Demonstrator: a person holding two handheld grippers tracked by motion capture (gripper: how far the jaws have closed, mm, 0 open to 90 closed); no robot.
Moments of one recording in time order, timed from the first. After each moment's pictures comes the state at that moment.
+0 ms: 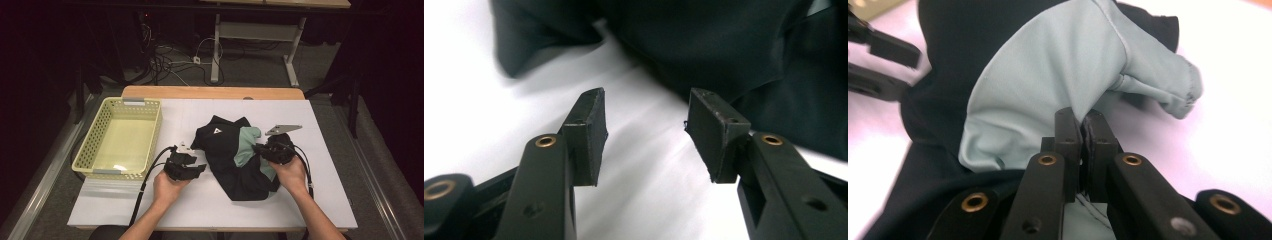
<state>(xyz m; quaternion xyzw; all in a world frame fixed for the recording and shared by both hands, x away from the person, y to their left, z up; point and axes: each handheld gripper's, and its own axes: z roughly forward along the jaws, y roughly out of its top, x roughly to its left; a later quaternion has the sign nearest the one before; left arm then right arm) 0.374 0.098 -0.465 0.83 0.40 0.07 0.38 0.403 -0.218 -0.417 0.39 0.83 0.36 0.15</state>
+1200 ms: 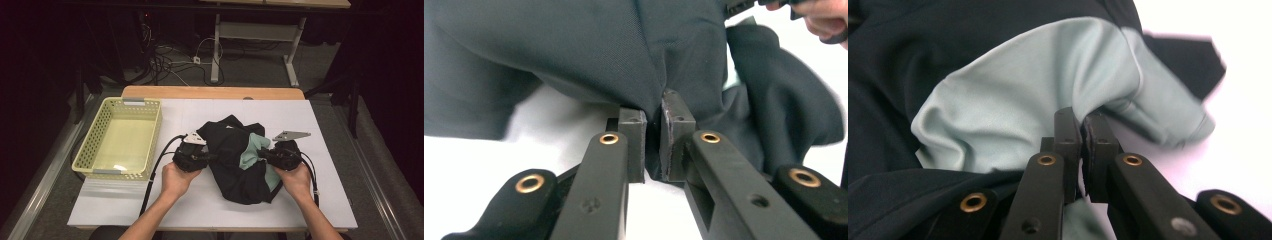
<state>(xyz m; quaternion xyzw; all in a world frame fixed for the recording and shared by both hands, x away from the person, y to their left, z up) 0.374 0.085 -0.405 0.84 0.33 0.05 0.43 0.389 -0.227 -0.419 0.39 0.82 0.39 0.15</state>
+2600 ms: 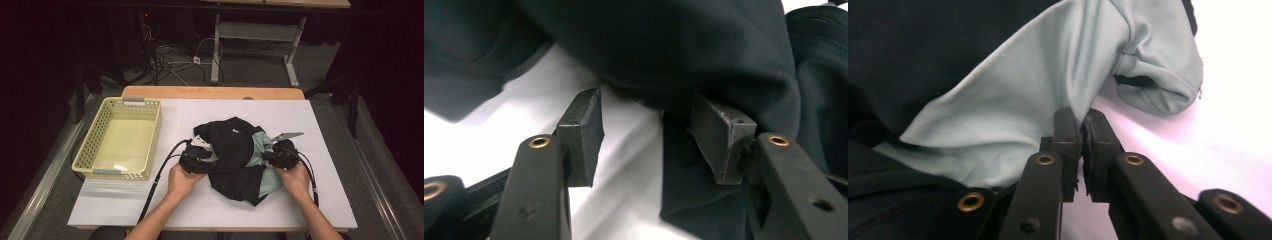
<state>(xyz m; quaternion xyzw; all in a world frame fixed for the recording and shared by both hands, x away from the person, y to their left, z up) 0.393 0.061 -0.459 0.84 0.36 0.04 0.40 0.410 -0.237 -0.454 0.44 0.83 0.31 0.15</state>
